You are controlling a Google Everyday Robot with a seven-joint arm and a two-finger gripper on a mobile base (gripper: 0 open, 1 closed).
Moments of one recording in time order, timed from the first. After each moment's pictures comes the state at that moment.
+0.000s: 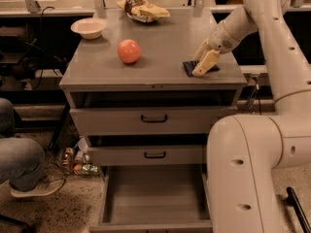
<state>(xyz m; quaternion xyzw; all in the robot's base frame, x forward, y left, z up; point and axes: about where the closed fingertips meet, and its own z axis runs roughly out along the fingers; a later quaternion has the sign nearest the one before) 0.758 -0.168 0.824 -0.63 0.72 0.14 0.27</state>
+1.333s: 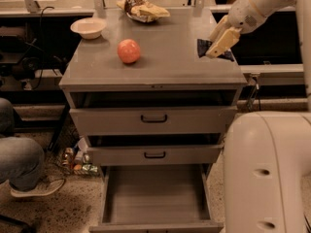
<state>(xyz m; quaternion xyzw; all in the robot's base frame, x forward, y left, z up) 0.715 -0.191 0.920 -0.62 0.72 0.12 0.31</state>
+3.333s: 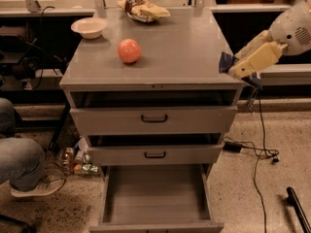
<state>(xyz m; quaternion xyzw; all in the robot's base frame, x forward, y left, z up) 0.559 -0.206 0.958 -0.50 0.78 0.21 0.31</state>
